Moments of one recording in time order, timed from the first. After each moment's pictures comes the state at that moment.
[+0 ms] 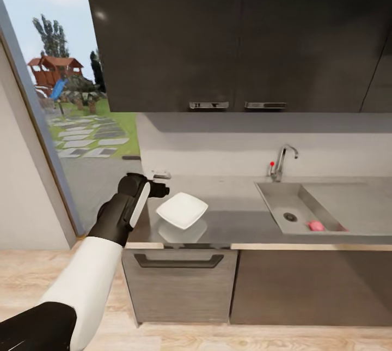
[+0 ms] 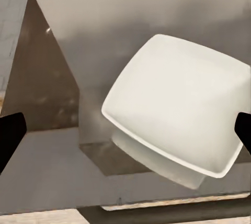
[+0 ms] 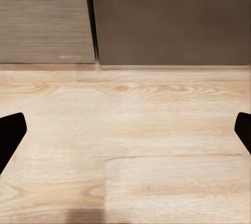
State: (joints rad) left arm -0.93 -0.12 -0.12 -1.07 0.01 1.01 0.10; right arm -0.01 -0.01 0.00 -0.56 0.00 -0.28 -0.06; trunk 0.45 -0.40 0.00
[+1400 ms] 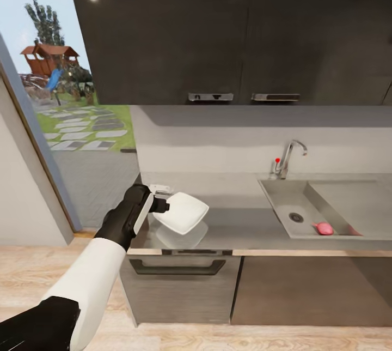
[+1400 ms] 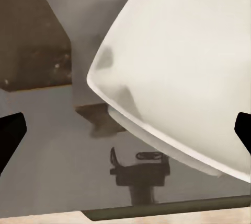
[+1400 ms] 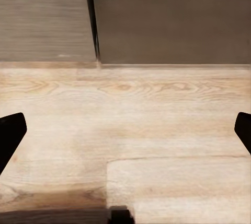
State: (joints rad) left arm -0.93 -0.12 -0.12 -0.89 0.01 1.01 0.10; right arm -0.01 -0.01 0.01 -0.56 0.00 -0.28 -0.06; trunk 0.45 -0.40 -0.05
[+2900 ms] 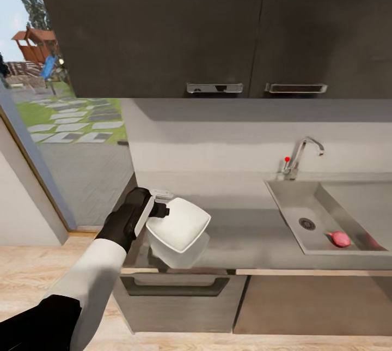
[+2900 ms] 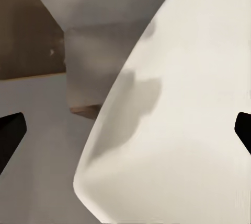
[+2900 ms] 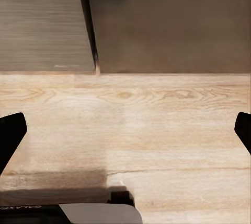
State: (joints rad) left arm -0.93 -0.12 -0.12 -0.83 0.01 1.00 0.09; right arm -0.01 -0.01 0.01 -0.56 0.00 -0.28 -0.06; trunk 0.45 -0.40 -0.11
